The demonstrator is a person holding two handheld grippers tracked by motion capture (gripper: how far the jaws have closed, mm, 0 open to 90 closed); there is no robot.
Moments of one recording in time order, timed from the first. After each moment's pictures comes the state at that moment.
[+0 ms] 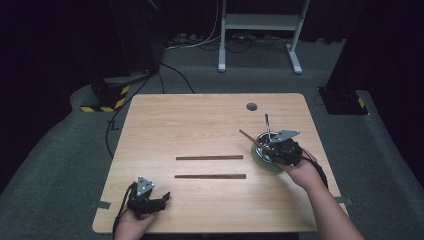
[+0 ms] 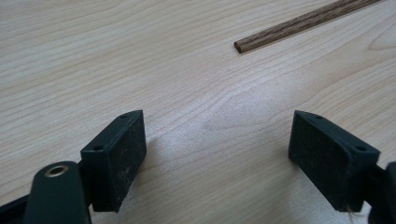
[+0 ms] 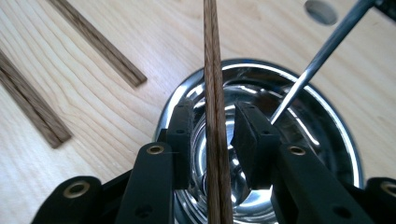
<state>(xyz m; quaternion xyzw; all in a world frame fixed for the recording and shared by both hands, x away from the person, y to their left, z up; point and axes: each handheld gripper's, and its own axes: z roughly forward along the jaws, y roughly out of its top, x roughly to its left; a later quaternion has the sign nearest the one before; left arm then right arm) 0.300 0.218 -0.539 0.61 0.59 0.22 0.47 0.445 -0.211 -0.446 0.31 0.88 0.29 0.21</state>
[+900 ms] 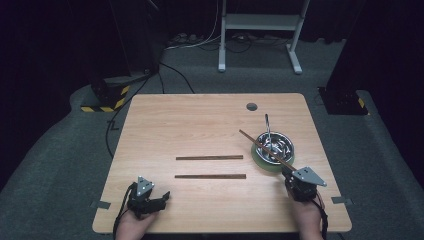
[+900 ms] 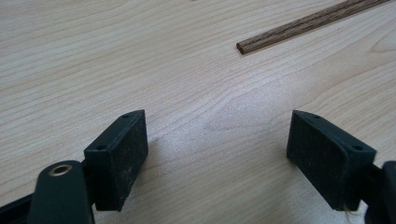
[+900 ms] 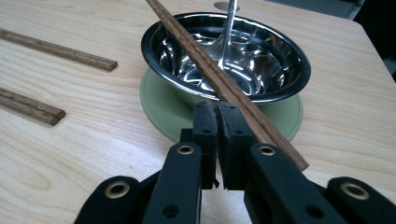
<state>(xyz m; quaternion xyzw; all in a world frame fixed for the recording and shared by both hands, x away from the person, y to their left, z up) 0.300 0.218 -0.539 0.61 0.59 0.23 0.47 0.346 -0.246 -0.504 0.46 0.73 0.39 0.32</state>
